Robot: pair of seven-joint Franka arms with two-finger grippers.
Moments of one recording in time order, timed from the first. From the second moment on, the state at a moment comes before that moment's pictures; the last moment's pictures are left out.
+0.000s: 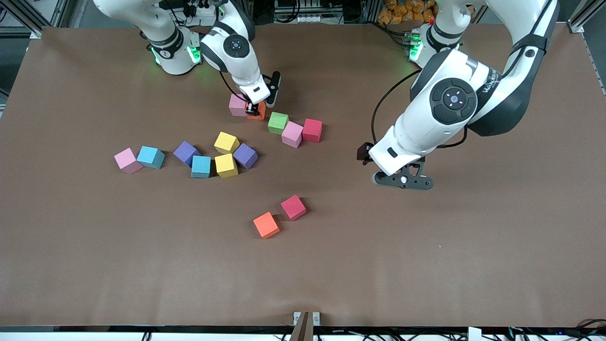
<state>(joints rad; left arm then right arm) -0.08 0.42 -0.51 -1.44 0.09 1.79 -0.45 0.57 0.14 0.34 -2.59 0.00 2.68 -0.46</state>
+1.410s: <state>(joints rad) -0.09 0.42 -0.51 -1.44 0.09 1.79 -0.45 0.58 0.13 0.35 -2.59 0.00 2.66 -0.46</state>
